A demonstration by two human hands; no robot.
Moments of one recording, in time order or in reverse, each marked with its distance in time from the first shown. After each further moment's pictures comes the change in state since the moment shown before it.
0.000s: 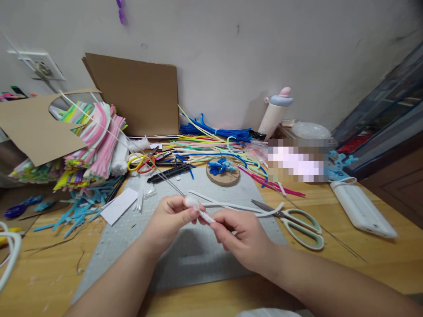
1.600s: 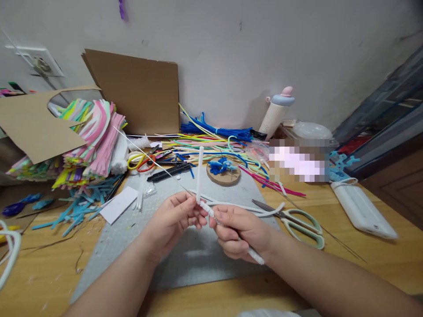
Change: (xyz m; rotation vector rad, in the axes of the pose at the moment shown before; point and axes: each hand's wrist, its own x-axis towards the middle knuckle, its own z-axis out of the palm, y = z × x) left_hand 0.000 0.011 0.011 -0.237 0.000 -0.249; right_hand 0.014 0.005 -0.008 1.192 -0.409 0.570
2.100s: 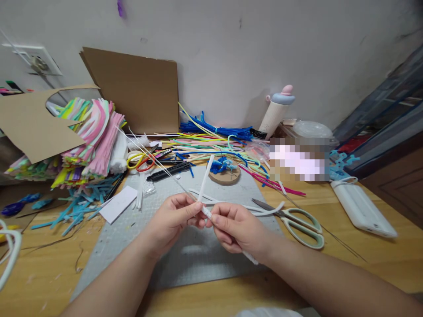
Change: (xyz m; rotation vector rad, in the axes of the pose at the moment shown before) left_hand 0.002 -0.001 0.001 0.100 0.055 -0.036; right_hand 0.003 0.007 0.003 -0.304 0.165 -0.183
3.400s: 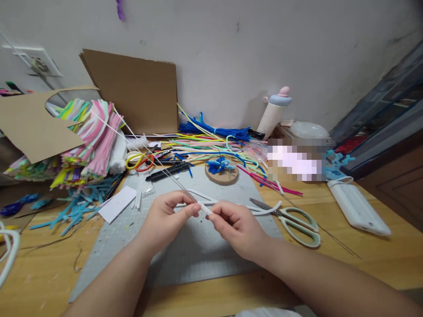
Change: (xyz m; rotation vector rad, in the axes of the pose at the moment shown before) left_hand -0.004 0.008 -0.005 0.732 0.119 0.397; right_hand -0.005 0.003 -0.002 -0.781 0.255 -0.405
